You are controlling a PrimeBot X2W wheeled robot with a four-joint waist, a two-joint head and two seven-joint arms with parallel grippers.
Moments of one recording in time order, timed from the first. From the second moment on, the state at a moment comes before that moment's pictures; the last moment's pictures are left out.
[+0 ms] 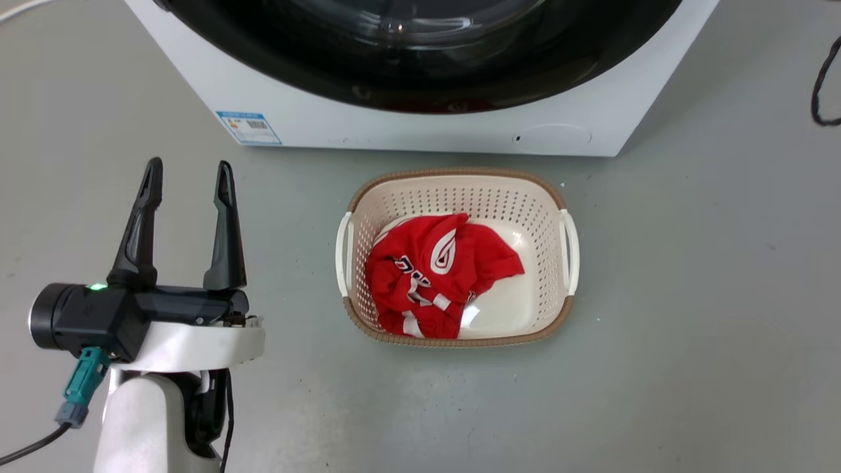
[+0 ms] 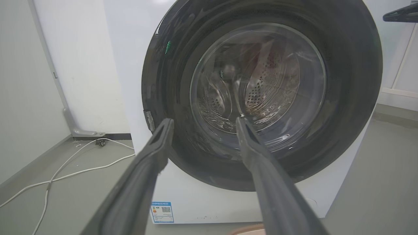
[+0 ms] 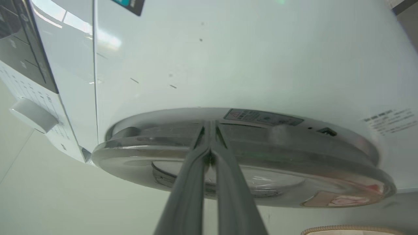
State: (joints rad) left arm -0.23 0.07 0.07 -0.09 -0.10 -0.13 -0.26; right arm -1.56 -0.22 0.30 1.26 1.40 0.13 0.28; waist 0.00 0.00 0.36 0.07
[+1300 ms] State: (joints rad) left arm -0.20 0.08 0.05 -0.06 -0.08 -0.13 -0.26; right arm -1.35 -0.16 0.24 1.15 1.47 0.13 0.89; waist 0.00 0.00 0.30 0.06
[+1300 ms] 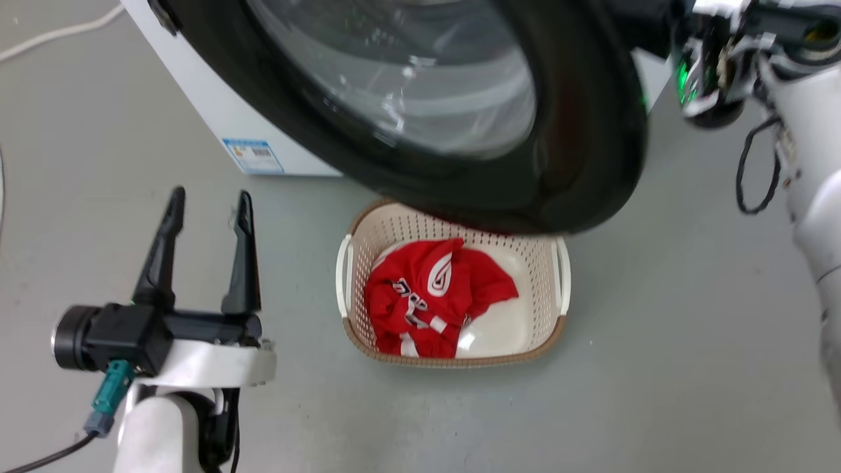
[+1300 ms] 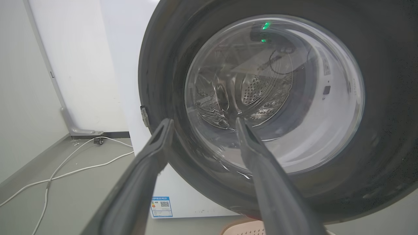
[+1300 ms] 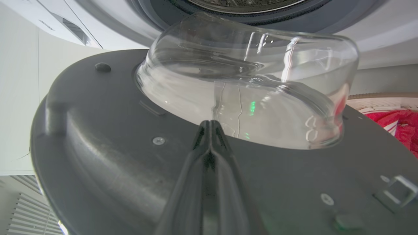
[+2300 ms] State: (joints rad) left arm -0.07 0.05 0.00 -0.02 -0.07 -0.13 -0.26; right arm -0.80 -0.05 0.52 0.59 1.72 0.13 0.86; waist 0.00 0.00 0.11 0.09
